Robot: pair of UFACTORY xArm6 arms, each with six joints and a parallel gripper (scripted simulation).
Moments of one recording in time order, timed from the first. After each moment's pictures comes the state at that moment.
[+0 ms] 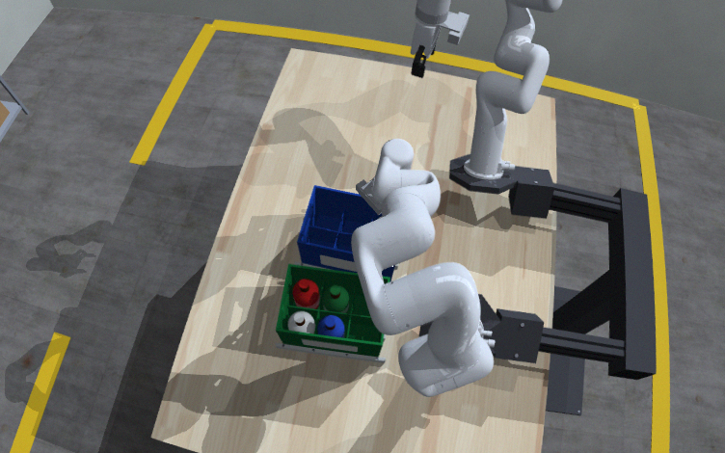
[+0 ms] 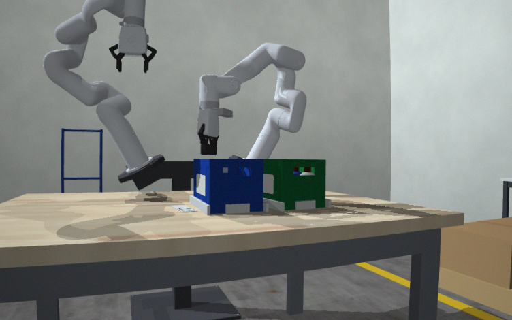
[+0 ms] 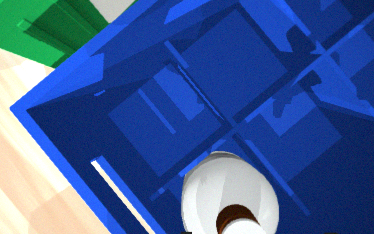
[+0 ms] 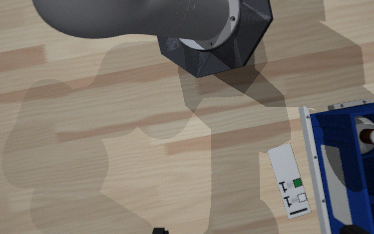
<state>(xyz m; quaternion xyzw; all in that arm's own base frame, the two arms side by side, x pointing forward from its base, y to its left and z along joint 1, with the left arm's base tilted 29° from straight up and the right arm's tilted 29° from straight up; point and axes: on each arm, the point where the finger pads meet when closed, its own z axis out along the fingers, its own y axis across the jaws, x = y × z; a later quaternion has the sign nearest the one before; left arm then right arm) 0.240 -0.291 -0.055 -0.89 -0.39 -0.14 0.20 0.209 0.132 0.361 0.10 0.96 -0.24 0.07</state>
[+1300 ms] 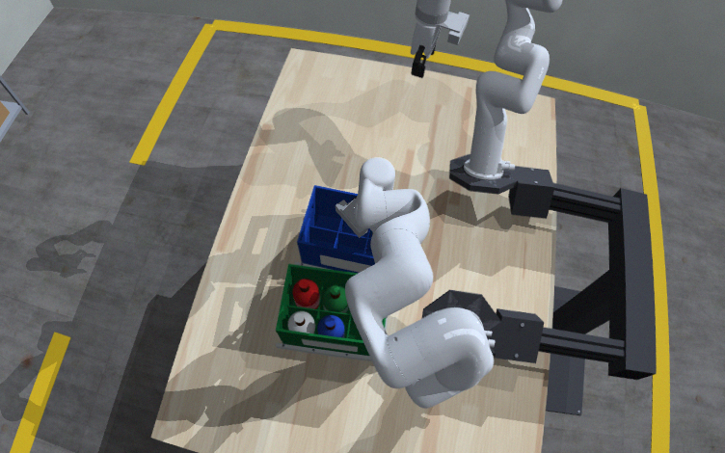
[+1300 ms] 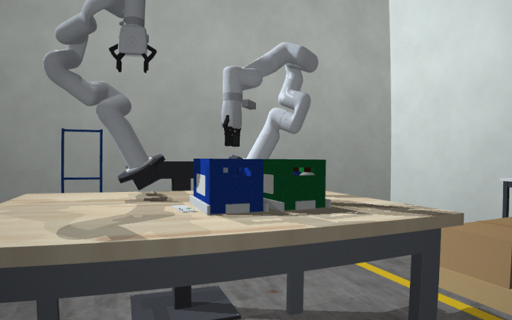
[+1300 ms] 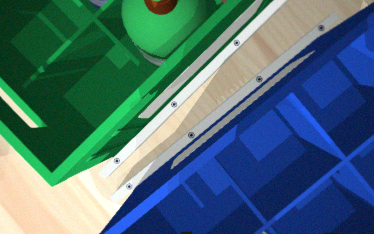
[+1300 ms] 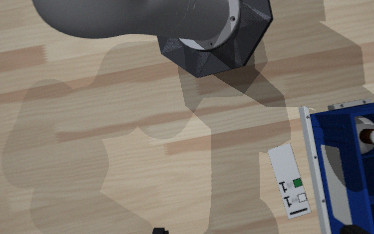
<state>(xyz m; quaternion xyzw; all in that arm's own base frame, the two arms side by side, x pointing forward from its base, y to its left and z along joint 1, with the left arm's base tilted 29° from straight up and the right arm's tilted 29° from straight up) 0.269 -0.234 0.016 -0.89 -0.39 -0.14 0.20 0.209 0.132 0.361 0.10 0.96 -0.24 0.07</state>
